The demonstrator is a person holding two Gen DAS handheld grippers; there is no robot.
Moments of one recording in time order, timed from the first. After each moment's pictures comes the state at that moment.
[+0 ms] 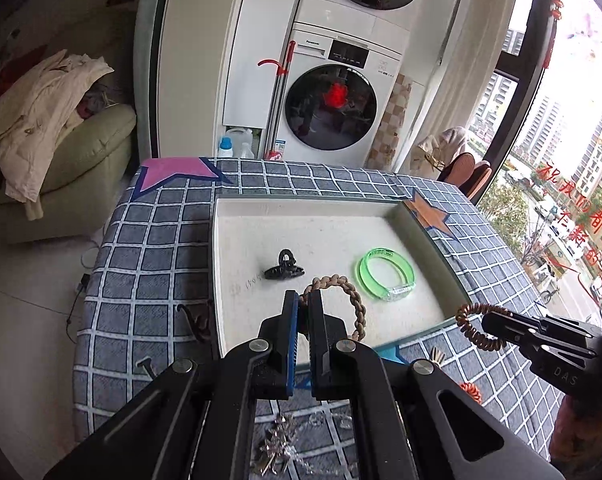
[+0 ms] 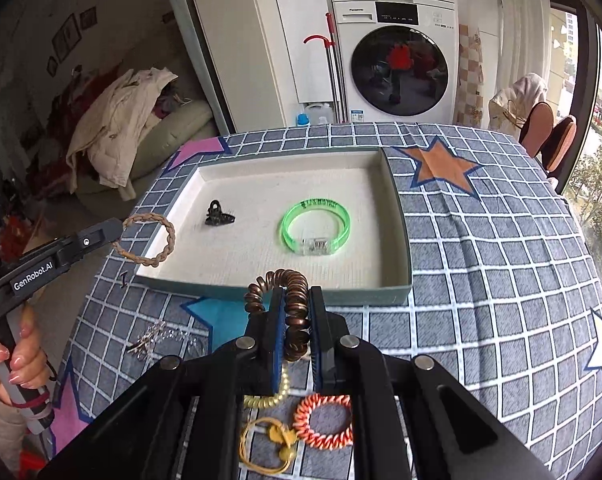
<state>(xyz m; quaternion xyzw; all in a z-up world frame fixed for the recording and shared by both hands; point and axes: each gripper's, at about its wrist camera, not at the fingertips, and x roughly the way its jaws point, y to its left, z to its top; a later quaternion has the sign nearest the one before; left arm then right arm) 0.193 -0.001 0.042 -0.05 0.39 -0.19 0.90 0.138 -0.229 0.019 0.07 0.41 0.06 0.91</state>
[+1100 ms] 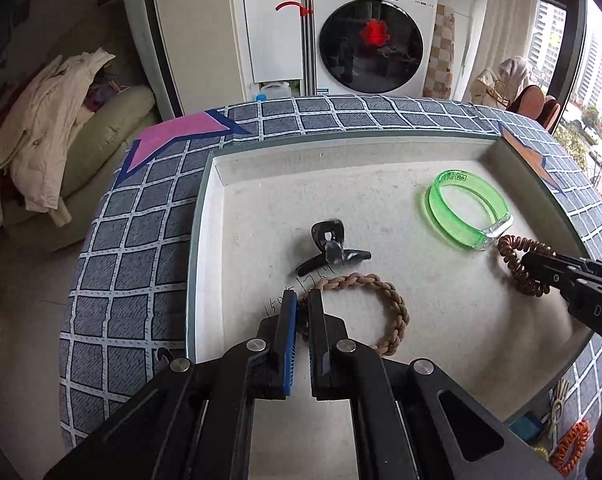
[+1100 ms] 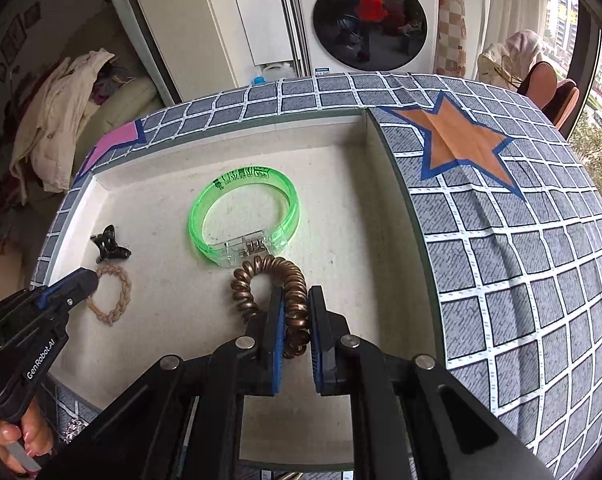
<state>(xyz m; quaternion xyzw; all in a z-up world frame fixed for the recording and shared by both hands) 0.270 -0.049 -0.040 0.07 0.46 -0.09 0.88 0.263 -0.248 -0.056 0.09 0.47 0.00 0.88</state>
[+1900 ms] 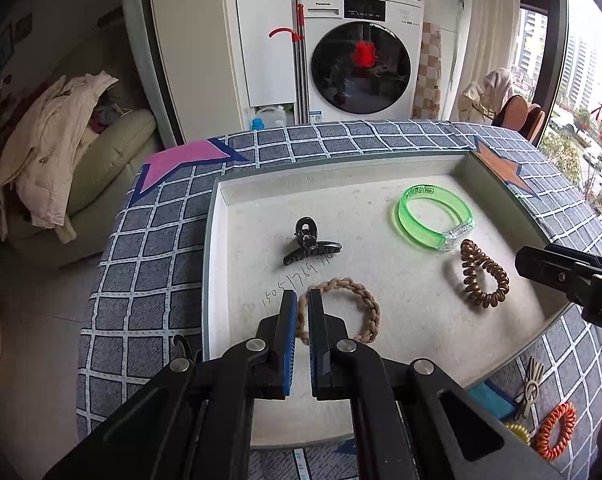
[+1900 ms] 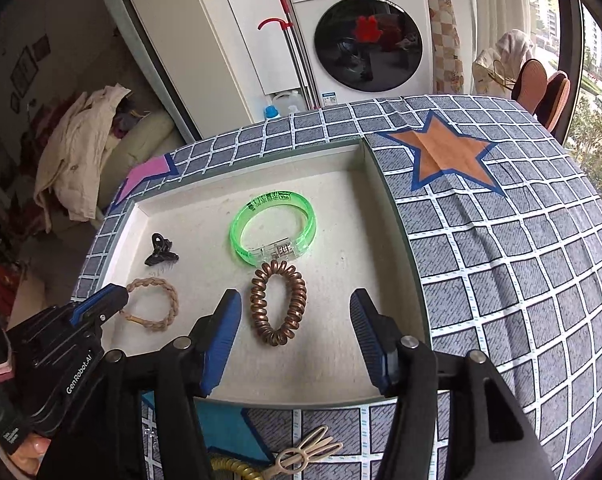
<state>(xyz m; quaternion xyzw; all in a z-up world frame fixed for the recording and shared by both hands) 0.235 -0.042 -0.005 0.06 0.42 -0.11 0.90 0.225 -0.251 -0.022 0.13 0.43 0.02 0.89</state>
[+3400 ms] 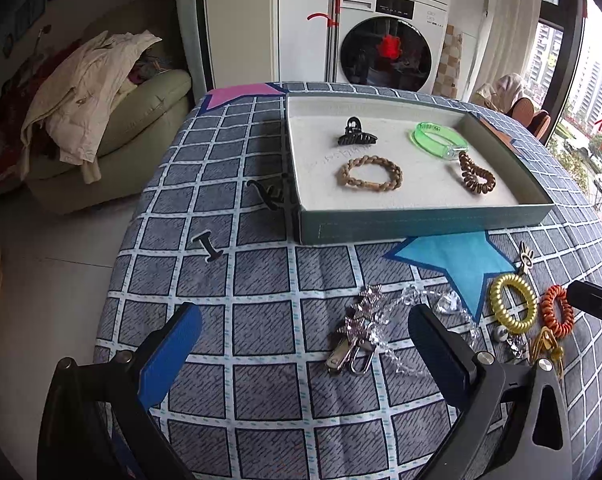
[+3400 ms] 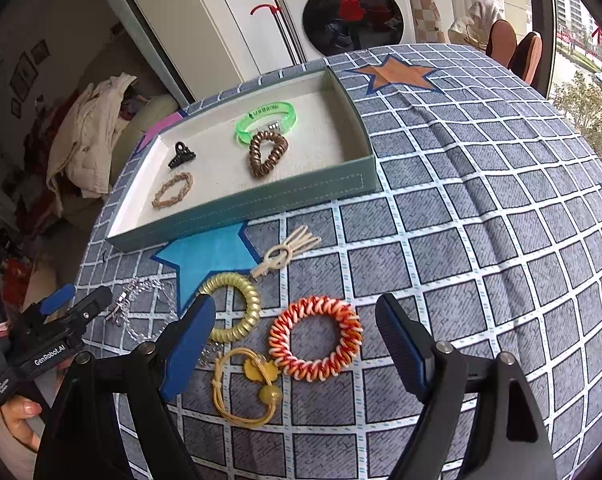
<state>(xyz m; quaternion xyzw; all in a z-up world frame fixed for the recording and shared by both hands) 0.166 -0.001 -0.082 0.02 0.45 -0.08 0.89 0.092 -0.254 -0.047 0.16 0.46 0.01 0.87</state>
